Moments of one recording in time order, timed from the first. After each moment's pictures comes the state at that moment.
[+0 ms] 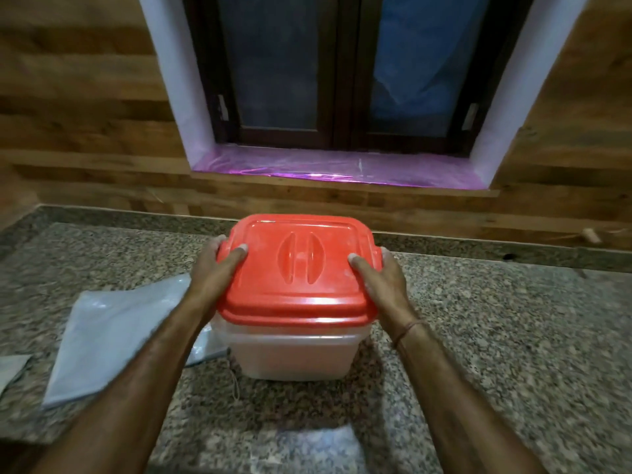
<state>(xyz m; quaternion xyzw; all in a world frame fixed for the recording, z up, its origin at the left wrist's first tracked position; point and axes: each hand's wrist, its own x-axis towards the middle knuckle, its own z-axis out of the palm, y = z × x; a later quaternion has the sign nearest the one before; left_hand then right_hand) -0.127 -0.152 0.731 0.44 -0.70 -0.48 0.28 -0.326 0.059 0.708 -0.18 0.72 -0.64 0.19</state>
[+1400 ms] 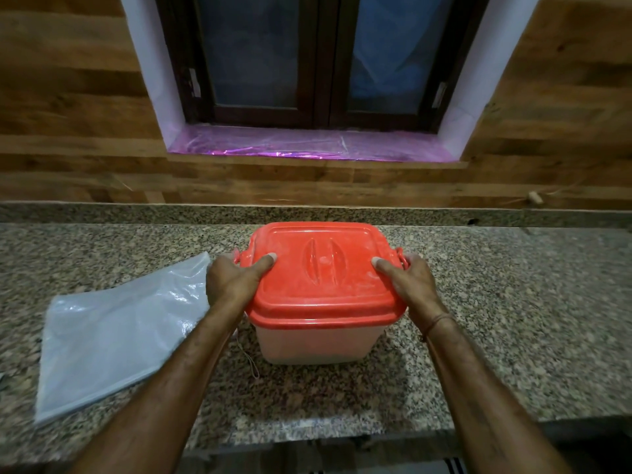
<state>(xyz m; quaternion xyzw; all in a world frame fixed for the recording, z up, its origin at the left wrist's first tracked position) -0.104 -0.140 0.707 0.50 -0.69 -0.48 0.22 -0.278 0.100 0.688 -0.07 0.81 -0.56 0.15</state>
